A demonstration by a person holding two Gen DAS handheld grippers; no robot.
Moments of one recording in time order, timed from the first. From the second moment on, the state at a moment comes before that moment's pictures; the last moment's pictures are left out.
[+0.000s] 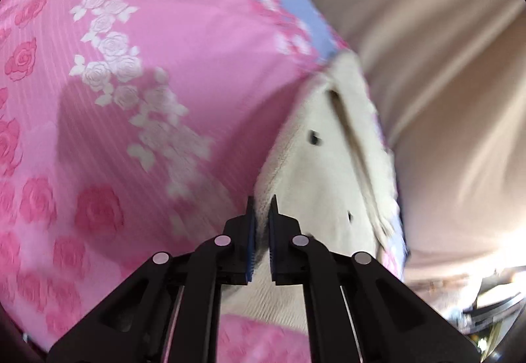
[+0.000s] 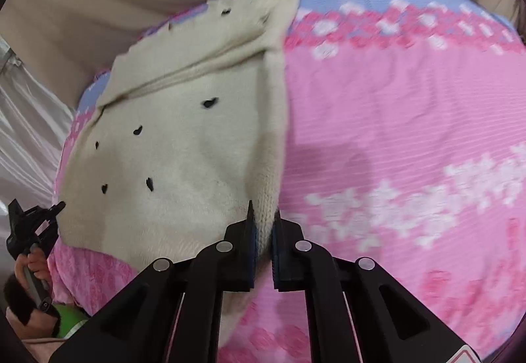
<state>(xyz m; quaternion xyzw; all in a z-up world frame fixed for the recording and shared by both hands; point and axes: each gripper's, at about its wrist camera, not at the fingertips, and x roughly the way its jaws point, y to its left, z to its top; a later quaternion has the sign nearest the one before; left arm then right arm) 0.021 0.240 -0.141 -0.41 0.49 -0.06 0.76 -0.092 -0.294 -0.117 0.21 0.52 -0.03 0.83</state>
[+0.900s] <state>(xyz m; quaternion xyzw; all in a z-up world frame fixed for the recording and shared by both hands) -0.056 0.198 -0.158 -0.39 0.56 -0.06 0.73 -0.146 -0.267 -0.173 0.30 0.55 0.02 0.78</state>
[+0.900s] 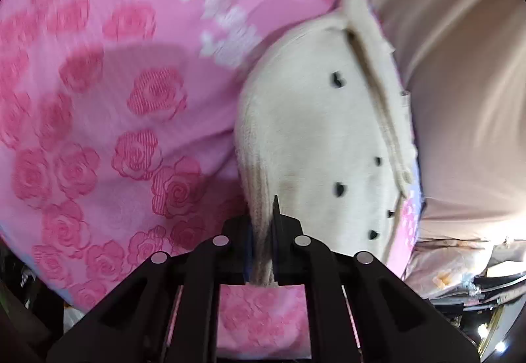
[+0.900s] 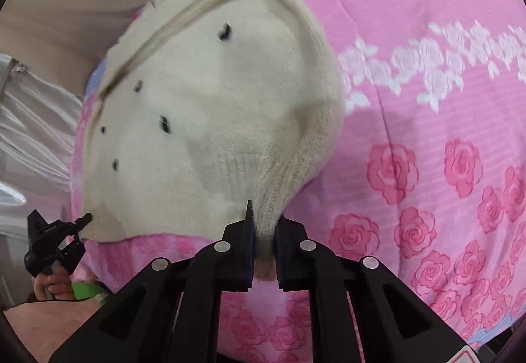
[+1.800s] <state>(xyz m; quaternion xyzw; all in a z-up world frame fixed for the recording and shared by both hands) -0.039 0.212 -0.010 -0.32 0.50 -0.16 0.79 -0.144 -0.336 -0.036 0.34 0.41 0.12 0.84</state>
